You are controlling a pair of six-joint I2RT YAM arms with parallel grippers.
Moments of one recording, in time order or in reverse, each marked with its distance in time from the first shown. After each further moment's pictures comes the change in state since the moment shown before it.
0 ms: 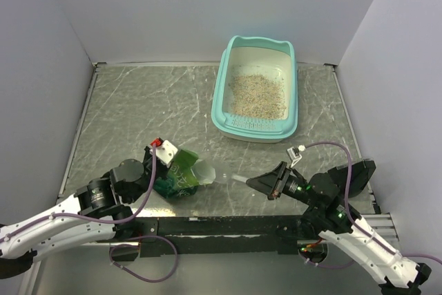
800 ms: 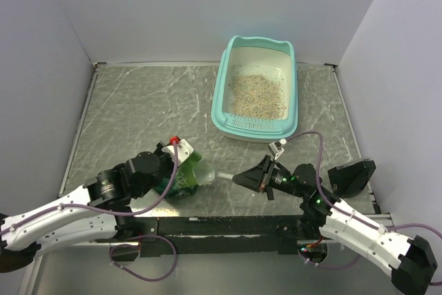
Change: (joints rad) left arm -0.001 0.148 0.121 -0.130 0.011 0.079; right arm 0.002 0.409 -0.056 0.519 -0.108 0.100
